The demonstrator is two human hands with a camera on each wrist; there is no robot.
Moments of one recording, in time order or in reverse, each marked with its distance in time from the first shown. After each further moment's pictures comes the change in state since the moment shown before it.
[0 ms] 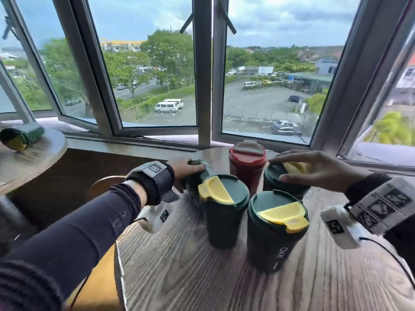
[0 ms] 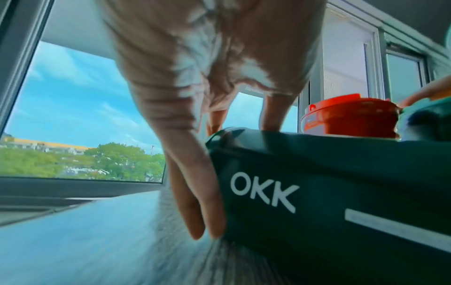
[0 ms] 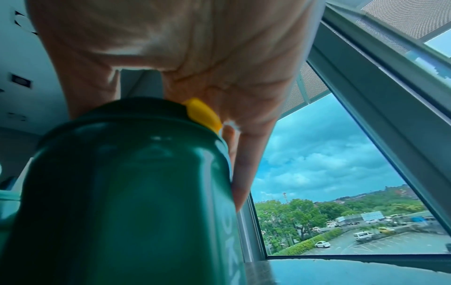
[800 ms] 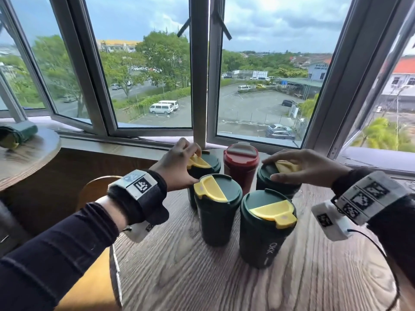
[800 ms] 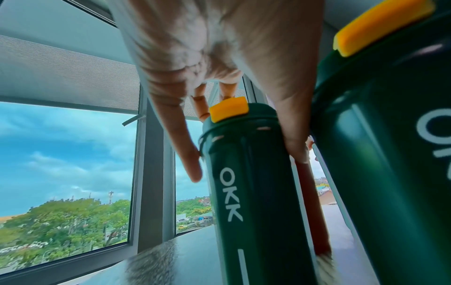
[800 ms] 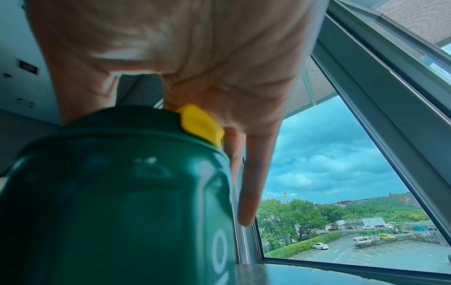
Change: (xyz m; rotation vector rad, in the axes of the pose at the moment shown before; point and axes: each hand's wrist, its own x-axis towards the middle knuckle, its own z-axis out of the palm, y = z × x) left_hand -0.049 0.003 -0.005 0.489 0.377 0.657; right_hand 0.004 -0.012 -0.007 -0.031 -0.021 0.112
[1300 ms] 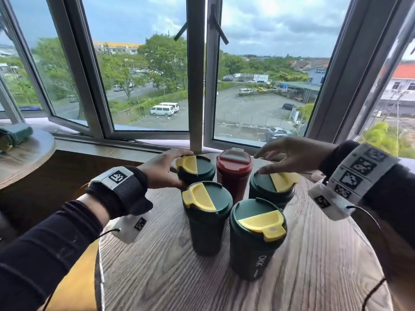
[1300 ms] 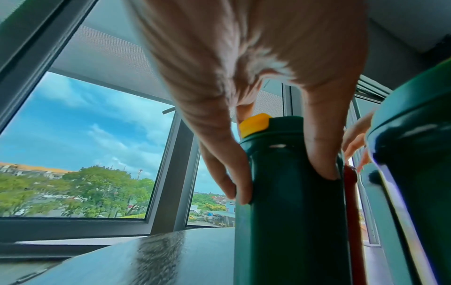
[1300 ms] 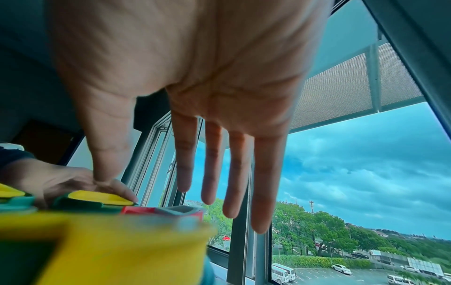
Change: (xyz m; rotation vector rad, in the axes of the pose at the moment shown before) left_hand 0.013 -0.021 -0.006 -0.402 -0.231 -0.133; right_hand 0.028 -0.033 -0.028 -0.341 -0.150 0.083
